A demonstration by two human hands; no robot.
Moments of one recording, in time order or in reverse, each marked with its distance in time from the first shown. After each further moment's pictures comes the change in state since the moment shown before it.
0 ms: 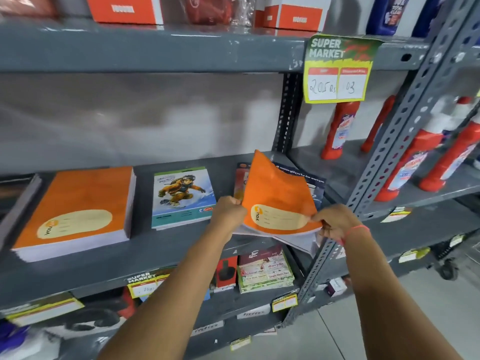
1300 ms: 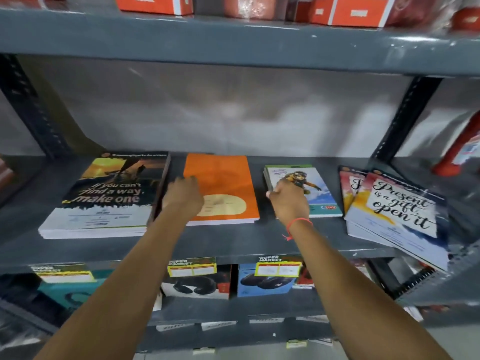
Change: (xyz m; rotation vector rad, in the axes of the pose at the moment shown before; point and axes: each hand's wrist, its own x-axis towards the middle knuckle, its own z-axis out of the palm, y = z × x) left_hand -0.020 -0.117 -0.312 0.851 0.411 -0.068; right_hand -0.108 -0.087 0.326 -0.596 0.070 -0.609
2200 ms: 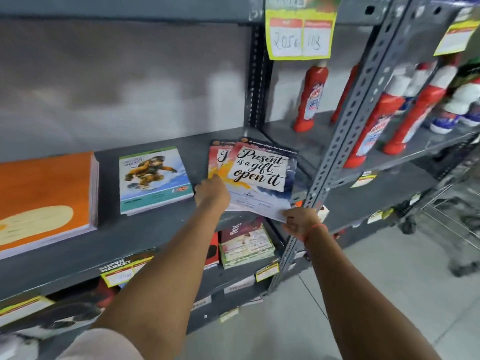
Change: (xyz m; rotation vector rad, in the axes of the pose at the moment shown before) left_hand -0.075 0.330 0.145 -0.068 -0.245 0.281; right_hand -0.035 0.317 -0.147 0.900 0.024 0.812
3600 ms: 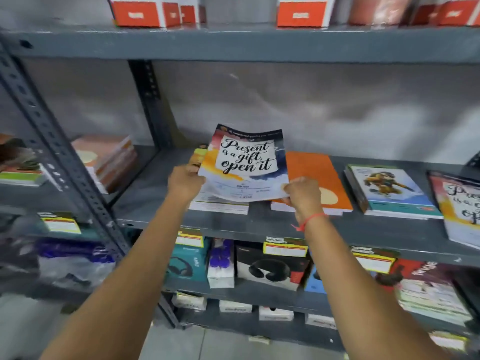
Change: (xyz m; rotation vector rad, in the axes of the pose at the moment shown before) left_hand -0.165 -0.494 -0.236 -0.835 0.617 -0.401; right_hand -0.267 0.028 0.440 -0.184 -0.384 -0.518
